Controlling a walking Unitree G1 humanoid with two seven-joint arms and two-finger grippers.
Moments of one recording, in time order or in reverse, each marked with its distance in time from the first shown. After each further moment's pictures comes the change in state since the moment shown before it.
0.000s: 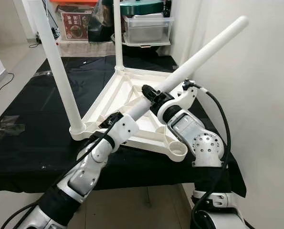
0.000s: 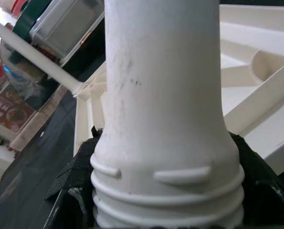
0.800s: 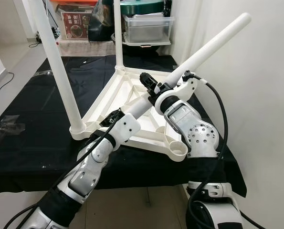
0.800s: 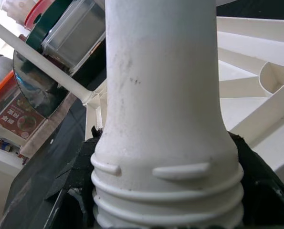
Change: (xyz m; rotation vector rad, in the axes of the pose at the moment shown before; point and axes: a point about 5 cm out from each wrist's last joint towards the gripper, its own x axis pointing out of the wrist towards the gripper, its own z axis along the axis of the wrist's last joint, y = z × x) left arm -0.003 0.008 0.004 0.029 -0.032 0.034; right arm 0.012 0.022 0.006 0.013 -0.041 0.032
